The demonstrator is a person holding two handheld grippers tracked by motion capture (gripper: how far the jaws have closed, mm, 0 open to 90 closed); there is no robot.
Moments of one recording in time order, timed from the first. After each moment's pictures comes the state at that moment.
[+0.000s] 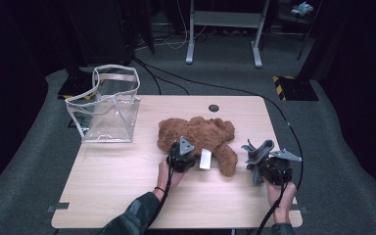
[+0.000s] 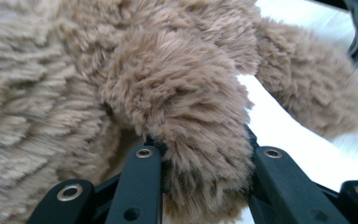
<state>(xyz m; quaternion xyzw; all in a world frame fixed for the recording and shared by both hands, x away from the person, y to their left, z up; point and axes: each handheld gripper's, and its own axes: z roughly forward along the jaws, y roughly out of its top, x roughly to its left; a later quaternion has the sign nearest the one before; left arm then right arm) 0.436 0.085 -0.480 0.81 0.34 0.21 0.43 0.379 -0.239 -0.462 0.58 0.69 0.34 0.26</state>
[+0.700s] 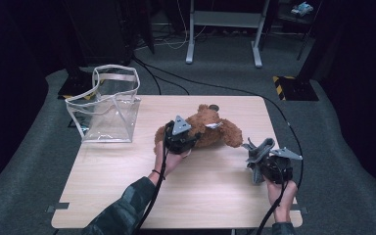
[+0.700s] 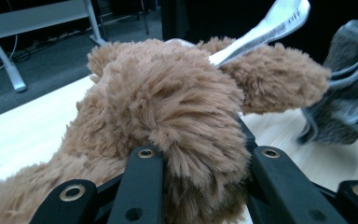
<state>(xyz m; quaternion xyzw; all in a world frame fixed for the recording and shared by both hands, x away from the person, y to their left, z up) 0.446 0.094 -0.400 0.77 0.32 0.20 0.51 0.379 -0.238 -0.454 0.58 0.69 0.34 0.27</state>
